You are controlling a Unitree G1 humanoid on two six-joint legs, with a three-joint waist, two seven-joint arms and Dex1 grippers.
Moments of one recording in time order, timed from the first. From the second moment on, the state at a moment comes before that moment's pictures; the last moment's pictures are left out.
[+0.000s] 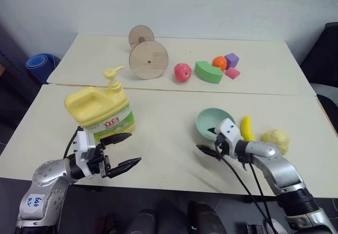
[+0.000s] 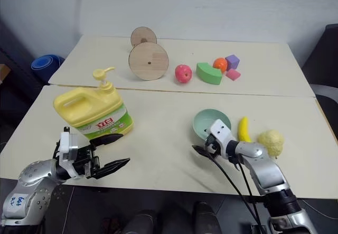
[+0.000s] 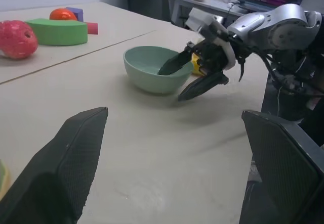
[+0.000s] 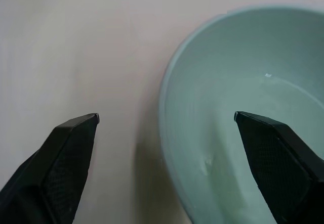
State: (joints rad) left arm 0.10 0.59 0.21 -0.28 -0.62 0.20 -1.02; right arm -0.27 -0.55 0.17 -0.02 0.17 0.41 0.73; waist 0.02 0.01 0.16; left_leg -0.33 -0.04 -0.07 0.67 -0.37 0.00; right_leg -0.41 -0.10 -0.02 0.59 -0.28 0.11
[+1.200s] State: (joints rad) left arm -0.34 0.83 0.45 -0.29 -0.94 0.51 -0.51; right arm -1.16 -0.32 0.39 0.41 0.01 0.35 1.10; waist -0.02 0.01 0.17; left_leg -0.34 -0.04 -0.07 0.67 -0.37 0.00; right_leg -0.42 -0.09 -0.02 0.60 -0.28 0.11
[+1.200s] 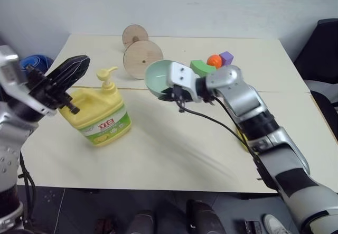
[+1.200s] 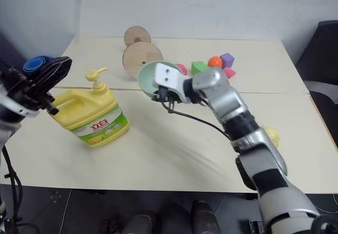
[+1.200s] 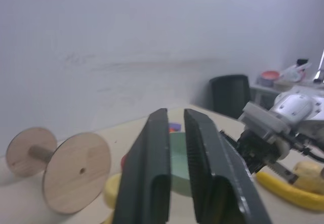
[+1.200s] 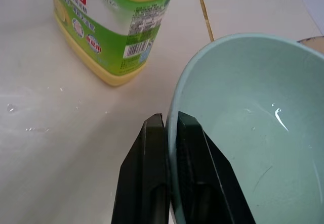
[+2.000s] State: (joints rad) left arm -0.55 0.83 0.35 -0.08 -0.83 0.70 -0.56; right arm -1.51 -0.04 0.38 0.95 -0.04 0.16 1.11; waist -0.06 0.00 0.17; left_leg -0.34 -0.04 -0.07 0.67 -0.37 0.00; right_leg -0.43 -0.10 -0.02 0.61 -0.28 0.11
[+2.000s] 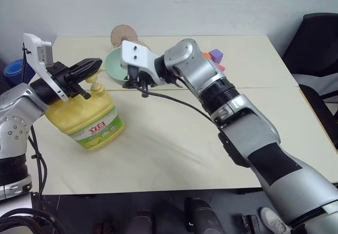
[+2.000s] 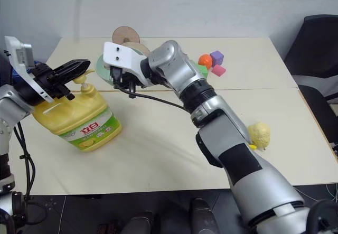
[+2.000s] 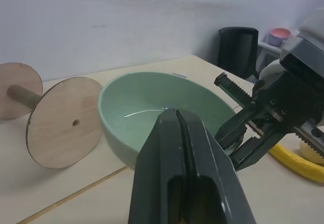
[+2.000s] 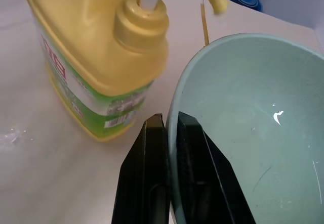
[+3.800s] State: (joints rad) left arm -0.45 0.72 0.50 -0.09 -0.81 0.51 -0.81; right arm -1.45 -0.11 0.29 0.89 -0.04 0.11 1.19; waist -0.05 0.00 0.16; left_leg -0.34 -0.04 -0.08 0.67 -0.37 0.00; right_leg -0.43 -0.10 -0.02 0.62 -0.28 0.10
